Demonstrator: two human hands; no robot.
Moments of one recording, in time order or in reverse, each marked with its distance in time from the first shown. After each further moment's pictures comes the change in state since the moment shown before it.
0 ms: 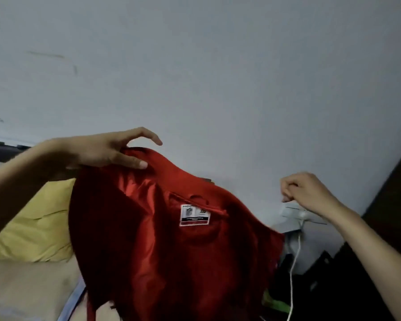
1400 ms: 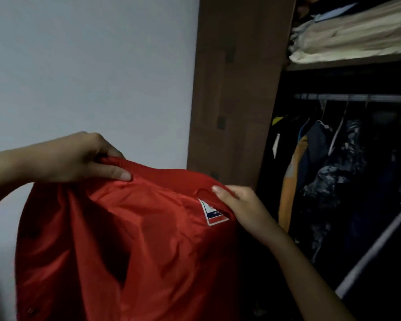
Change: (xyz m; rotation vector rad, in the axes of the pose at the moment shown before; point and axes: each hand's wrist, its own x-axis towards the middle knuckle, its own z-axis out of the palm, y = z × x) left_hand 0.311 0.257 0.231 0.412 -0.282 0.812; right_hand -0.162 0.129 -0.184 0.246 0.645 0.221
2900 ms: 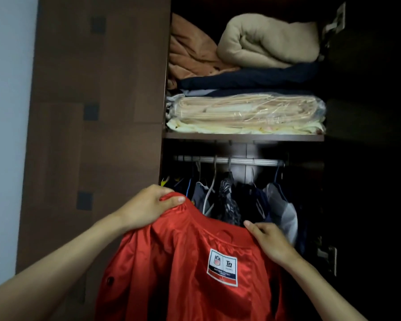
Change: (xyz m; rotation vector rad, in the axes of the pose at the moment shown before) left_hand 0.399 0.138 0.115 -0.520 0.131 0.677; right_hand 0.011 0.050 -0.296 -0.670 0.769 0.383
